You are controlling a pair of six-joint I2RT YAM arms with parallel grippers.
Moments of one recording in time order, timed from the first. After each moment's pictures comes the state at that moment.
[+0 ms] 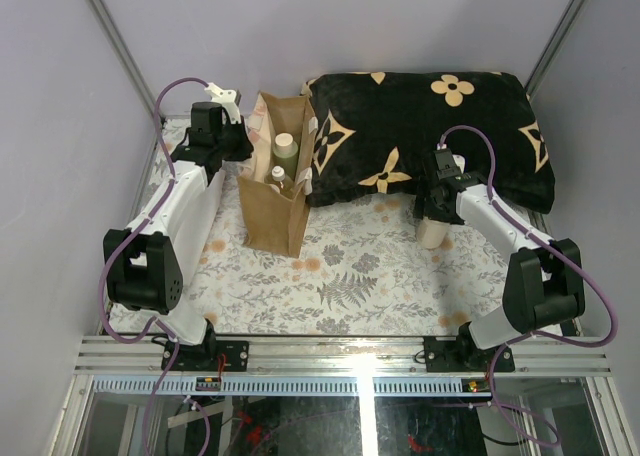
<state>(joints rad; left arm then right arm) -0.10 1.62 1.36 -0.28 0.20 -0.16 0.27 1.51 1.09 -0.72 0.30 0.41</state>
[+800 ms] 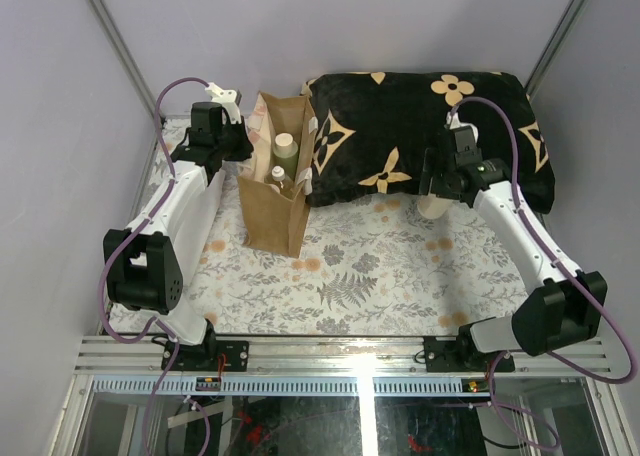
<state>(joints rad) -0.10 1.62 1.36 -0.28 0.20 -0.15 0.27 1.39 1.25 -0.80 0.27 0.34</state>
